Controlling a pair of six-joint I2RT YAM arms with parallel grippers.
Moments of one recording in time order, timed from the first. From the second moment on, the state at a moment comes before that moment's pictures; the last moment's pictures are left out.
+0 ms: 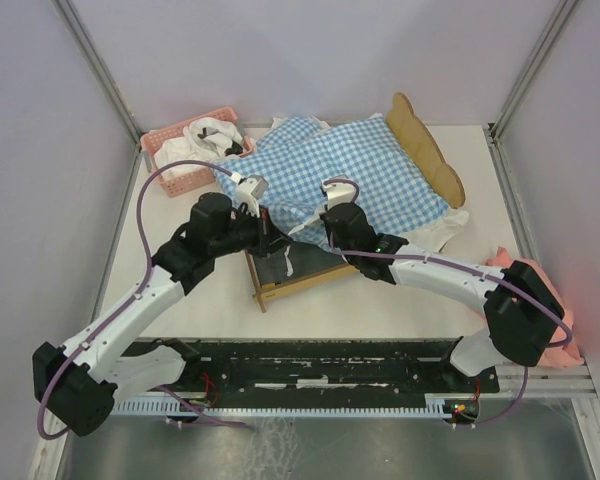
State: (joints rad) left arm -0.56 1.06 0.90 -0.28 0.37 -0.41; right arm 0.85 1.49 0.96 0.01 0.52 0.21
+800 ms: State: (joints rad) left arm -0.56 1.05 0.67 -0.12 0.32 -0.42; right arm 0.85 1.50 0.97 0.01 0.50 0.21
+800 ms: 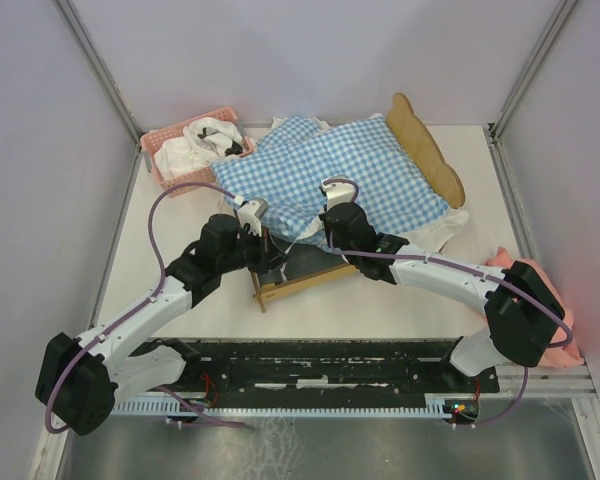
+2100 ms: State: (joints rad) left arm -0.56 0.76 0.63 -0.44 -0.07 -0.63; right arm 0.84 1.32 0.87 -0.07 0.15 0.34
